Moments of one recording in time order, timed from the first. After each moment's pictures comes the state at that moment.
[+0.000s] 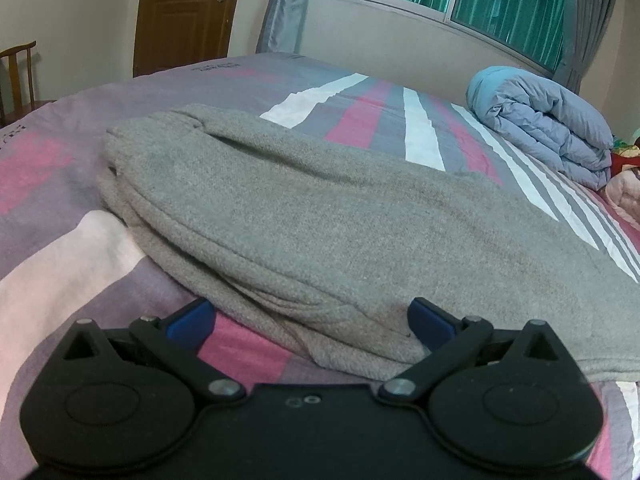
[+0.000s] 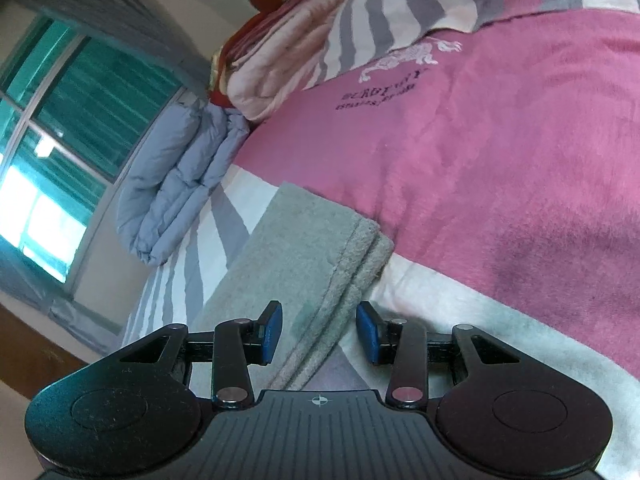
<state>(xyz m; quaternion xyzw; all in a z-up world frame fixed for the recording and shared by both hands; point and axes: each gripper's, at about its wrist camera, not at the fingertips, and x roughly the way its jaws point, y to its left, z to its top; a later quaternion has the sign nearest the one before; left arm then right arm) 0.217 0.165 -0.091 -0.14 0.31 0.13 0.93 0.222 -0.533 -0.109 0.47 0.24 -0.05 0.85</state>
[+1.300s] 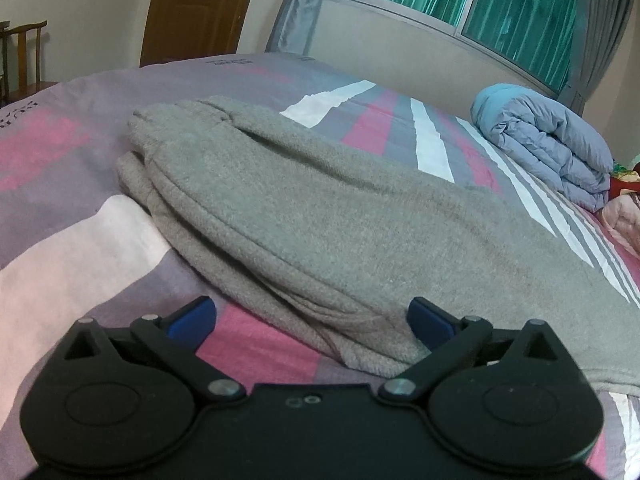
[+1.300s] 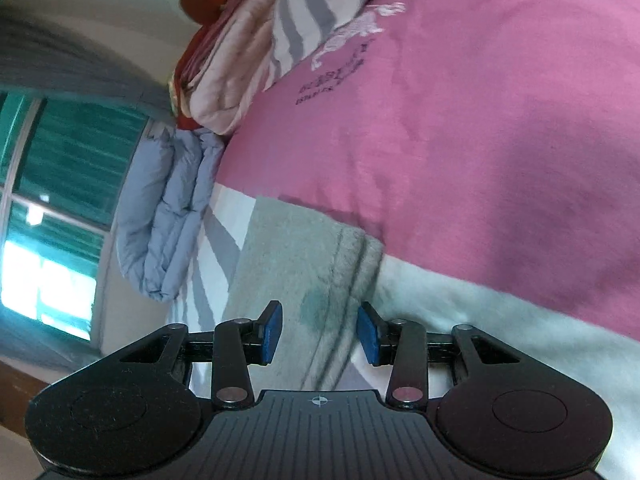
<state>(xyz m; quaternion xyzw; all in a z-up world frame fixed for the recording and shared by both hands) 0.204 0.183 -0.095 -0.17 0.30 0.13 0.93 0.236 -0.558 -0.116 0.56 0.24 -0.06 0.79</state>
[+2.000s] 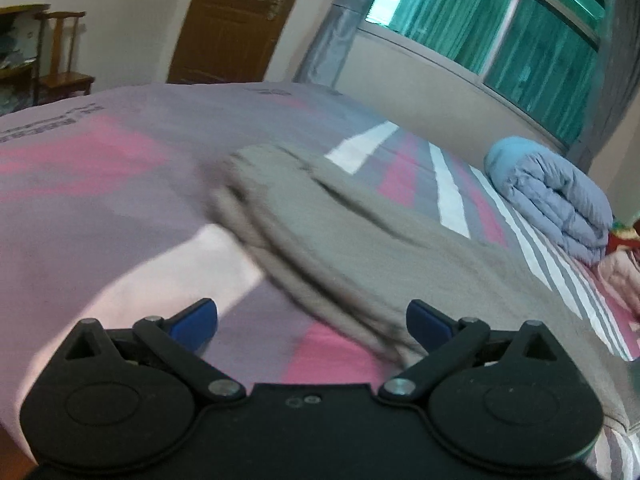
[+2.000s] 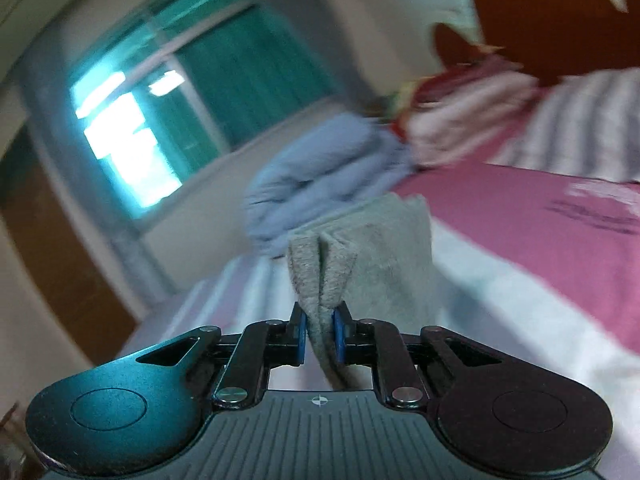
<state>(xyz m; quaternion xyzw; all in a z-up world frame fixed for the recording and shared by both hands) 0.148 0.229 -0.072 -0.23 0.25 0.15 0.93 0.257 -0.359 0.042 0.29 0.15 0.08 0.94</state>
